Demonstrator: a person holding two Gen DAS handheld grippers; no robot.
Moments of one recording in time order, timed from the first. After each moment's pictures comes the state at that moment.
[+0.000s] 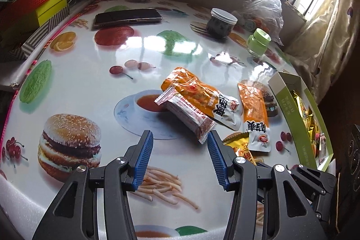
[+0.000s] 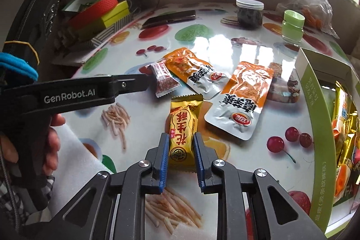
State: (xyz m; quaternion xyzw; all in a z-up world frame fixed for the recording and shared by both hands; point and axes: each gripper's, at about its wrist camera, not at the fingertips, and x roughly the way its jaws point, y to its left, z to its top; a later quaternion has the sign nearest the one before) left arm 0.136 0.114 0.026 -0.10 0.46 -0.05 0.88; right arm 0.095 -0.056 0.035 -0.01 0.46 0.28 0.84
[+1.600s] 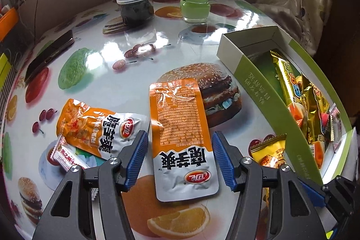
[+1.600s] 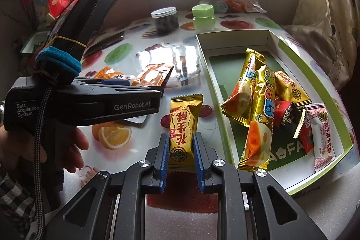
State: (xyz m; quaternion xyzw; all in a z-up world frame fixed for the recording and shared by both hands) left arm 0.195 -0.027 0.004 0.06 0.50 -0.12 0.86; right arm 0.082 -0.149 0.039 0.05 0.44 0.12 0.89
